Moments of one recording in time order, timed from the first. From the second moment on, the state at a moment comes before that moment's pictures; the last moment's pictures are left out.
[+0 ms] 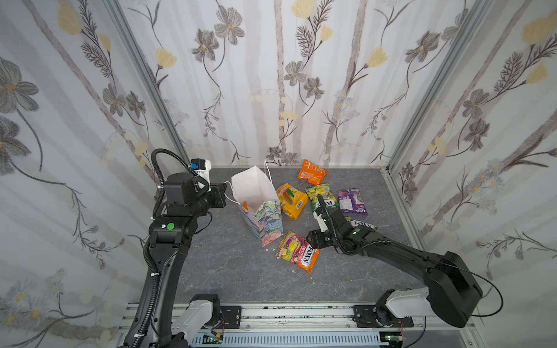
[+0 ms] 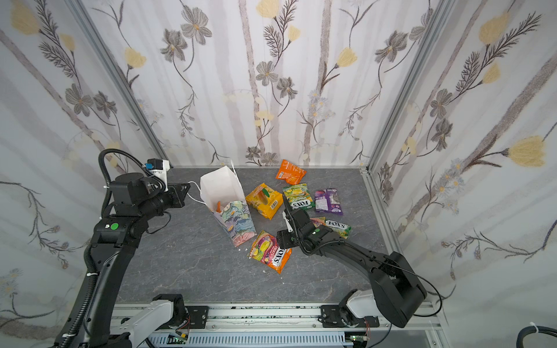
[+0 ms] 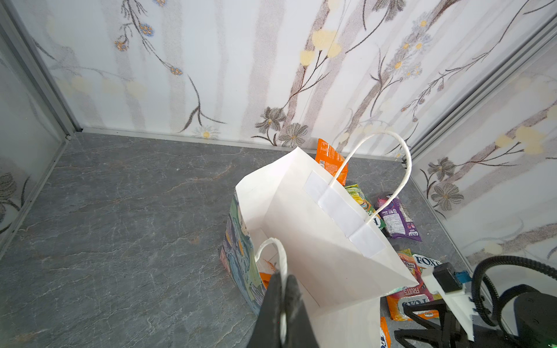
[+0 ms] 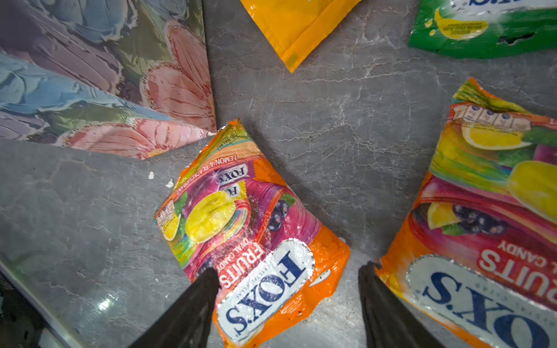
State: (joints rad) left arm -0.04 1.01 1.25 -0.64 0.34 -0.23; right arm 0.70 1.41 0.83 -0.37 -0.08 0.37
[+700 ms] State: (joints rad) left arm -0.04 1.01 1.25 -0.65 0.33 -0.23; right arm 0.61 1.68 0.91 -0.39 -0.31 0.15
